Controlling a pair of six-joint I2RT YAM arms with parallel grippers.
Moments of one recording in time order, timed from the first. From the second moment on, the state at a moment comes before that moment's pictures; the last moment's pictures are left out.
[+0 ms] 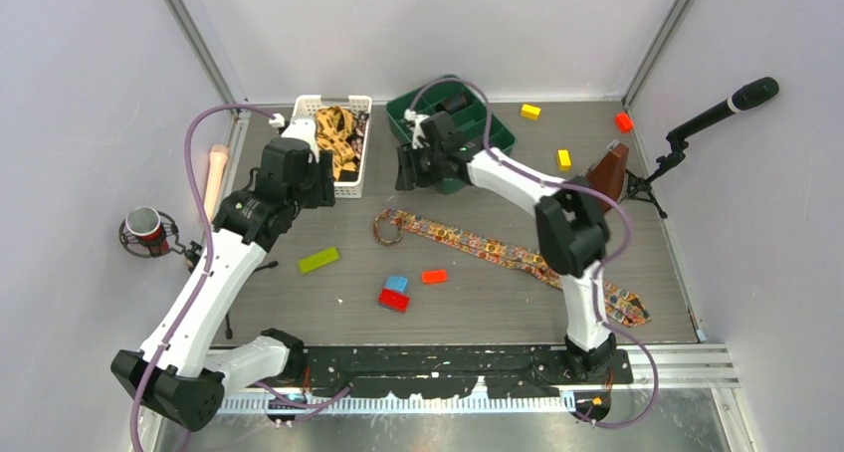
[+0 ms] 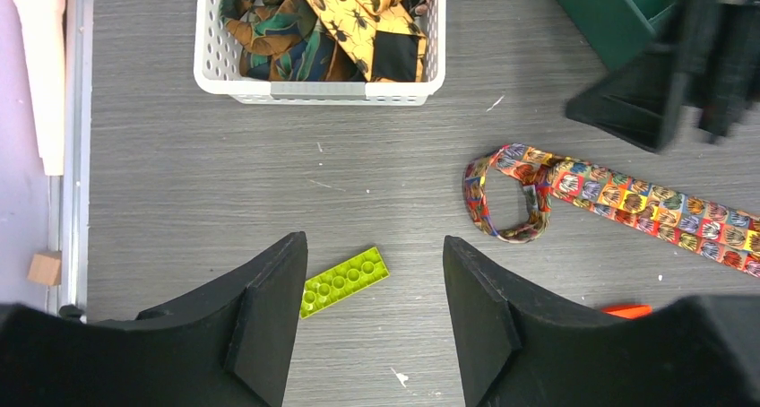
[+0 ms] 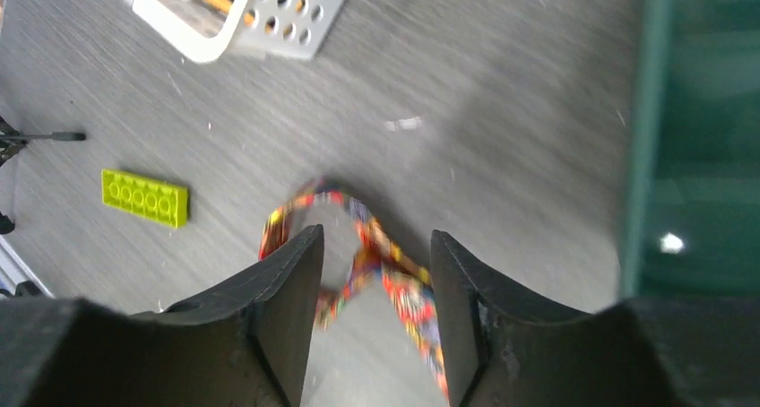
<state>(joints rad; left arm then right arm) -0.39 1.08 1.23 -0.77 -0.31 -0.21 0.64 2.16 1.76 -0.38 -0.29 0.30</state>
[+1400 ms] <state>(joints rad) -0.39 1.08 1.18 -0.76 -0.28 -0.23 0.75 2.19 1.60 0.02 -0.14 0.45</state>
